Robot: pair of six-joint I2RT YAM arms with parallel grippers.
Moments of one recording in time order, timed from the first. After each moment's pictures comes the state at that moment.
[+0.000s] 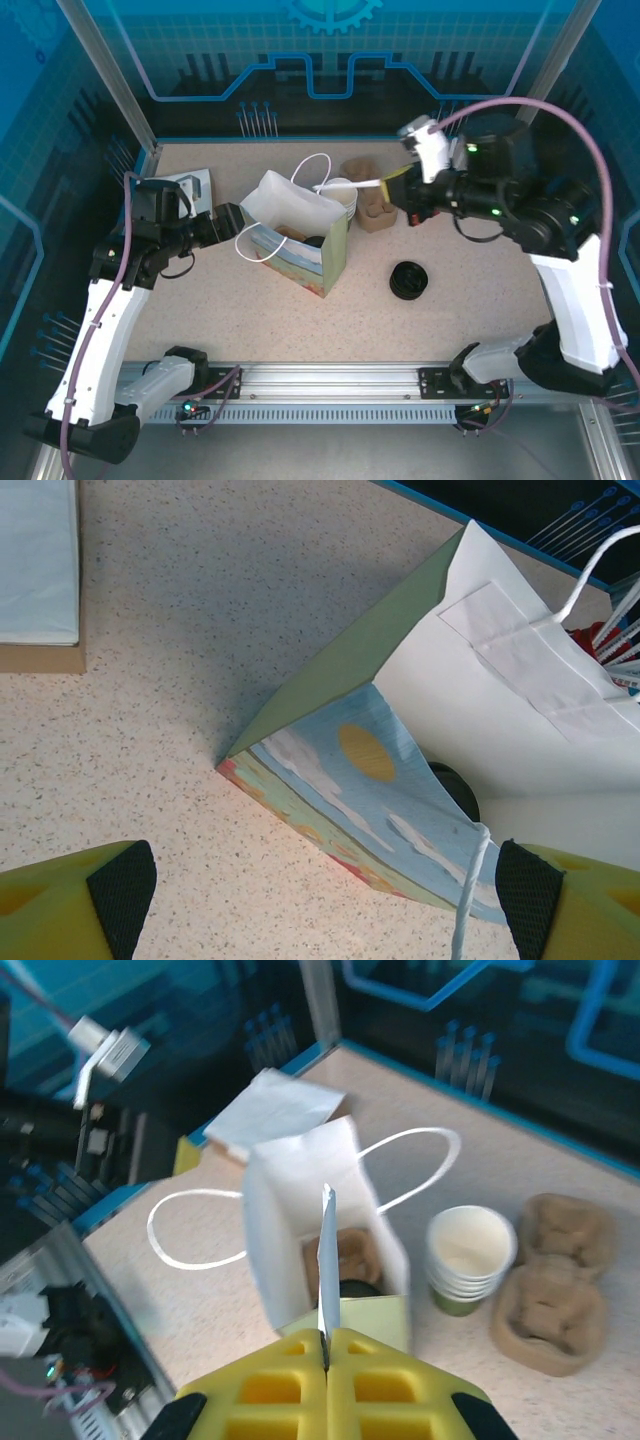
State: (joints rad) left arm -0.15 0.96 1.26 -1.02 0.15 -0.50; right arm 0.71 1.38 2.18 -1.33 -0.16 0.10
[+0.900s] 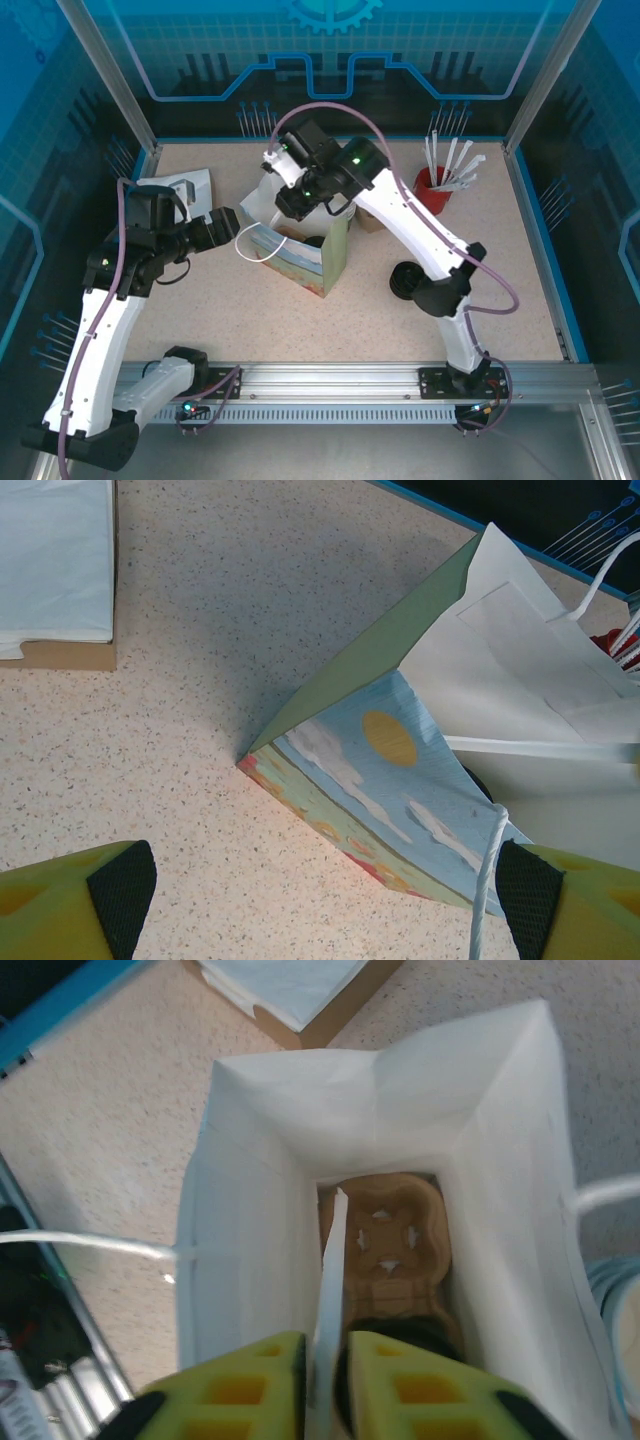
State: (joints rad) left arm -0.15 0.92 1.26 -1.06 0.12 -0.50; right arm 0.87 2.12 2.56 -1.40 -0.11 0.04
